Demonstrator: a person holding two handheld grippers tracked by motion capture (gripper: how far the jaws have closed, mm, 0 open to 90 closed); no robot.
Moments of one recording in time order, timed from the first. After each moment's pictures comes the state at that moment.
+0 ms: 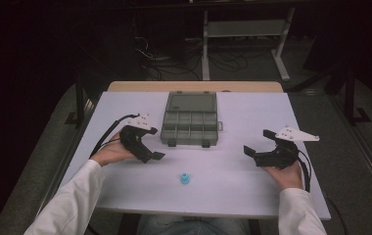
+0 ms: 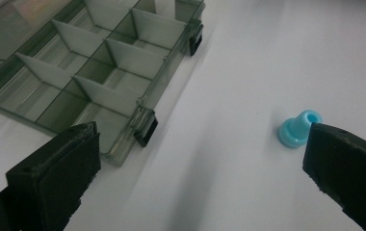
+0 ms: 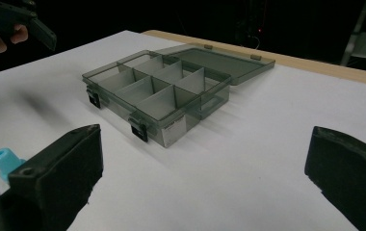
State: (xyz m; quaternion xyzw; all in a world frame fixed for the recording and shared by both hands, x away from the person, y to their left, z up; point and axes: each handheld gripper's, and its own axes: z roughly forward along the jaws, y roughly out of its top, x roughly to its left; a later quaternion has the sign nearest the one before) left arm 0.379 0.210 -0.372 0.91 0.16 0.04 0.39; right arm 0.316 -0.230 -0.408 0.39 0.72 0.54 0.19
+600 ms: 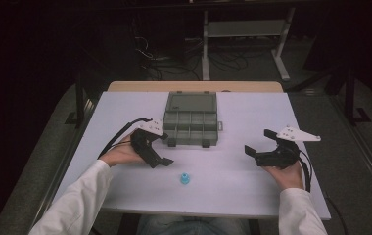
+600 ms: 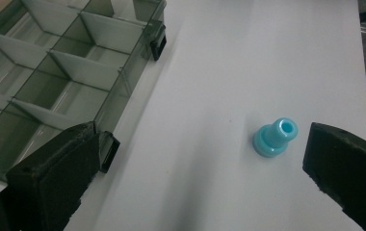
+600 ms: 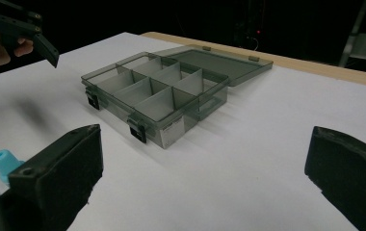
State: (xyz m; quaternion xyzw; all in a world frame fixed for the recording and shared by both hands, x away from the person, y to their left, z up) left arm 0.375 0.182 -0.380 0.92 0.12 0.01 0.38; right arm 0.316 -0.232 -0.408 0.39 0.72 0.54 0.19
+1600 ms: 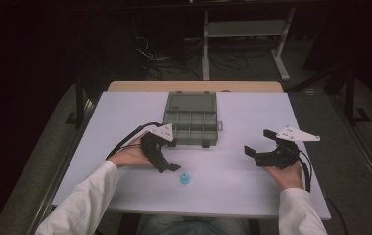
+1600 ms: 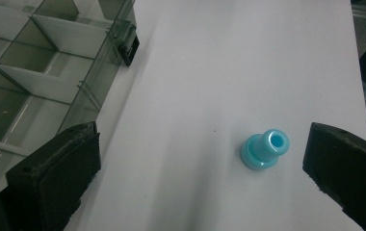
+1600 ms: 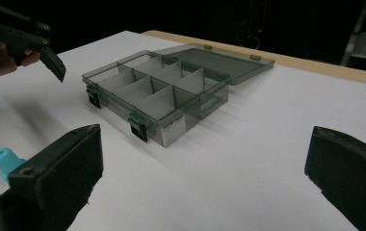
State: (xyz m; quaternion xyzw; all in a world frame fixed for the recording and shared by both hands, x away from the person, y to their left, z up) left arm 0.370 0.157 -0.390 0.93 0.08 0.00 0.35; right arm 0.316 -0.232 -0.408 0.39 0.72 0.54 0.19
